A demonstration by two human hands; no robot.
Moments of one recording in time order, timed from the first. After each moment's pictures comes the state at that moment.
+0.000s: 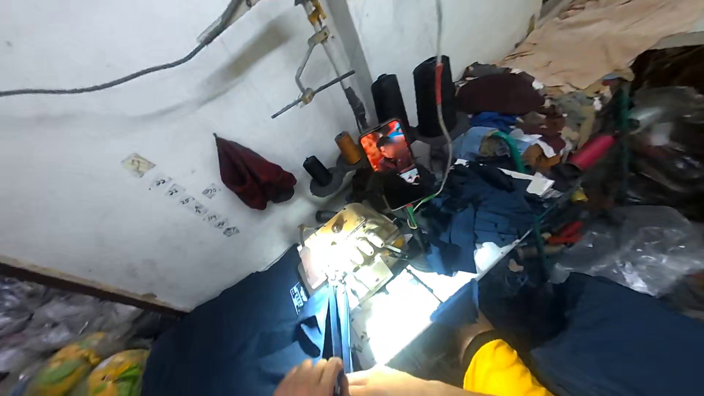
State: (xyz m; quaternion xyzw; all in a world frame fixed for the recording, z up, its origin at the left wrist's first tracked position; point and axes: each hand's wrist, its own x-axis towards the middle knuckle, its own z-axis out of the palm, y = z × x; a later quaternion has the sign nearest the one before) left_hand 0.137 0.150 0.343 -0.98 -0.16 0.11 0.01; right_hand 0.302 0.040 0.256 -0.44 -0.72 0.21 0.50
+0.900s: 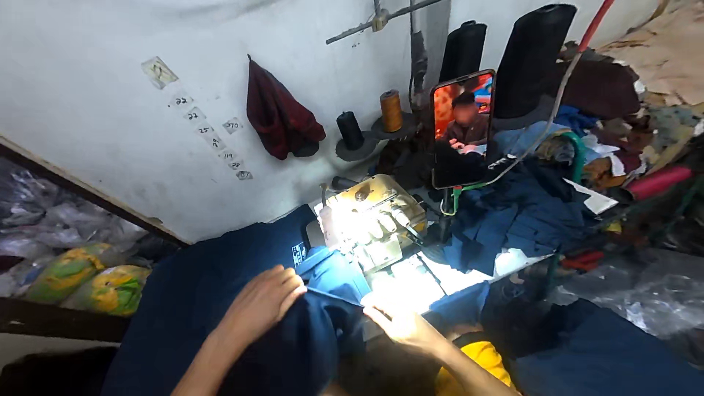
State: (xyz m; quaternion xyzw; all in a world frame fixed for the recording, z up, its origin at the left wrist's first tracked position) left_hand 0.128 0.281 0.327 -0.99 -0.07 -0.03 0.08; right_hand 0.345 0.087 0.134 -0.52 -0.60 0.23 0.57
